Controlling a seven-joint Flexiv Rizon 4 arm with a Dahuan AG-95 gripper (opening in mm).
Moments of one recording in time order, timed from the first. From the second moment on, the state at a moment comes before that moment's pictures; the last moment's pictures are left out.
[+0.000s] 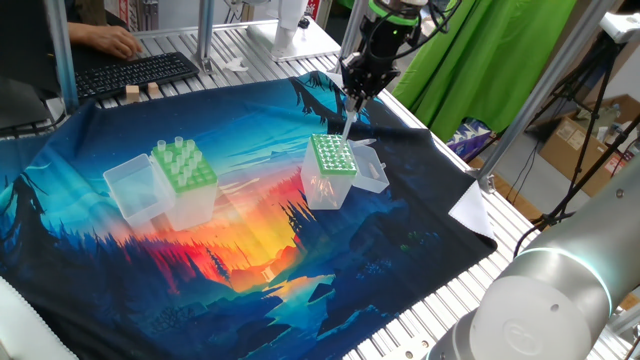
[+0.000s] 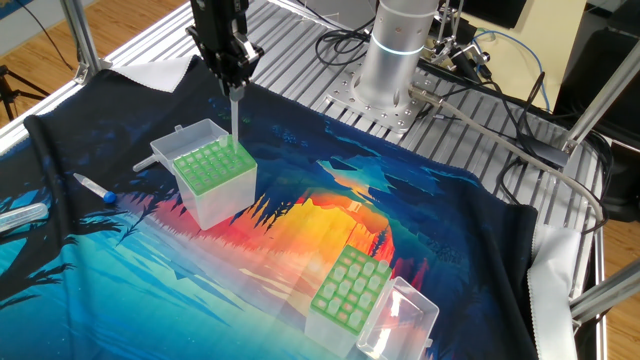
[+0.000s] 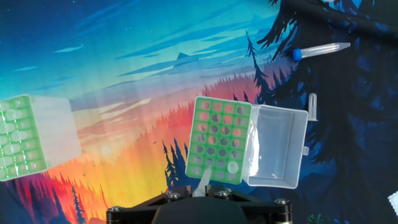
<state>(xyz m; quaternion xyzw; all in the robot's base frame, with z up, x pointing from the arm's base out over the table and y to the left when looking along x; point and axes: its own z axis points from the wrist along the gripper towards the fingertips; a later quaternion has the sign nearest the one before) 0.493 -0.106 0.283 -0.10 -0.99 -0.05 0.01</state>
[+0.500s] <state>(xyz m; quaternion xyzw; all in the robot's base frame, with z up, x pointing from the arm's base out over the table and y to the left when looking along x) 0.499 -0.106 0.280 -0.10 -0.99 -0.05 0.00</state>
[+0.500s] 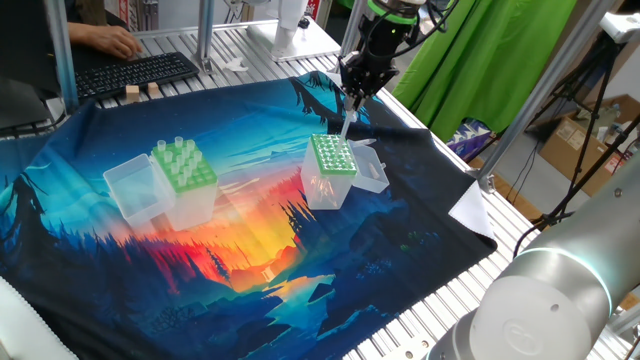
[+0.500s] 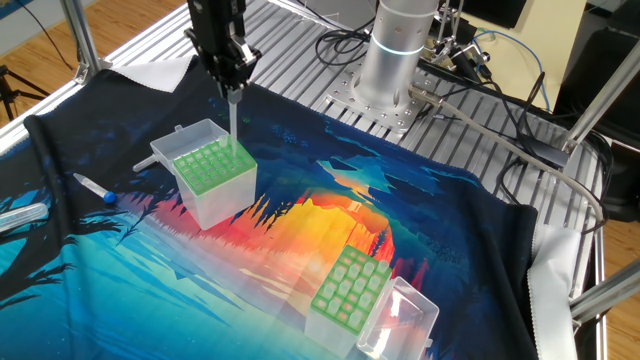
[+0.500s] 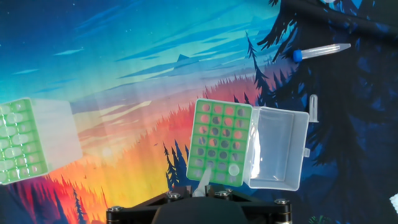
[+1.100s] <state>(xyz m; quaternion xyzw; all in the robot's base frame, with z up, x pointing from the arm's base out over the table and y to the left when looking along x) 0.500 -0.106 0.272 -0.10 -0.99 -0.05 0.00</state>
